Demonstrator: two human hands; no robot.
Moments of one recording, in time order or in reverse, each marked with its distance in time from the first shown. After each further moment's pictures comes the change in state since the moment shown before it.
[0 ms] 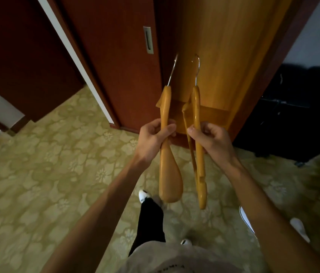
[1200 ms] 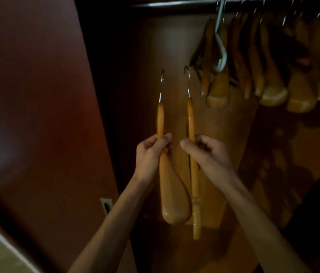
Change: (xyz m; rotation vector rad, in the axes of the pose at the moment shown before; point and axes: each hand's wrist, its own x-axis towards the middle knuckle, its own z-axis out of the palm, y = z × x) left_hand 0.642 0.176 0.037 -0.155 -0.147 0.285; right_hand 0.596 -0.192 -0.080 -0.137 0.271 -0.279
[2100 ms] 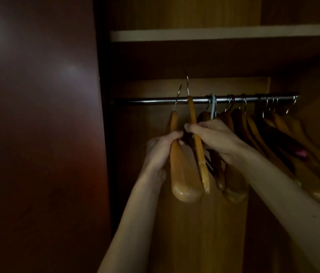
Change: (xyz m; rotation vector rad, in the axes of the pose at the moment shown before) left_hand 0.175 0.151 0.016 -0.101 -0.107 0.009; right_hand 0.183 -0.173 -0.010 -0.220 0.193 -0.120
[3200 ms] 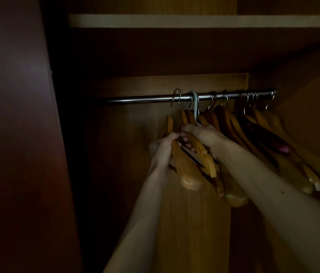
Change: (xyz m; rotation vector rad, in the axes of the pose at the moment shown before) left_hand 0.076 -0.052 0.049 -0.172 -0.073 -0.074; right_hand 0.058 0.039 -0.019 0.230 0.155 0.267
